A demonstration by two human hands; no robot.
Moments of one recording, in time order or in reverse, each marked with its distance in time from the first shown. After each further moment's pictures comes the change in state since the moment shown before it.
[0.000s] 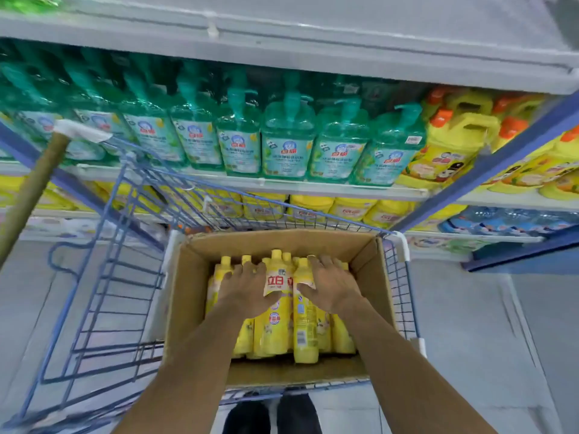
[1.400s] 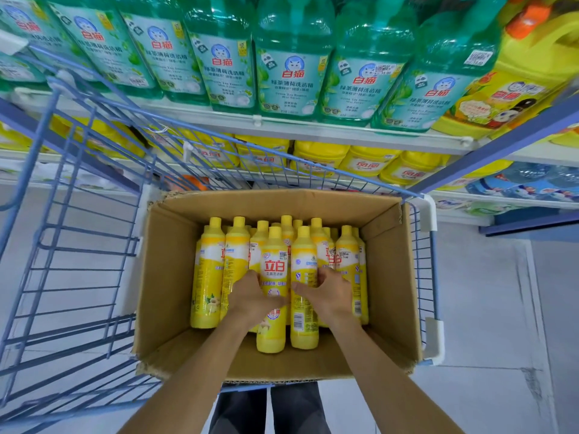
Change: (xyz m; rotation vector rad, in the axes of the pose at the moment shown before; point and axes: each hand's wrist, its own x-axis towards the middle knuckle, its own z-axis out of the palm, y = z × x) left_hand 0.011 0.024 0.110 -0.967 -0.091 -0.403; right_hand 0.003 0.012 0.120 0.787 0.038 0.445
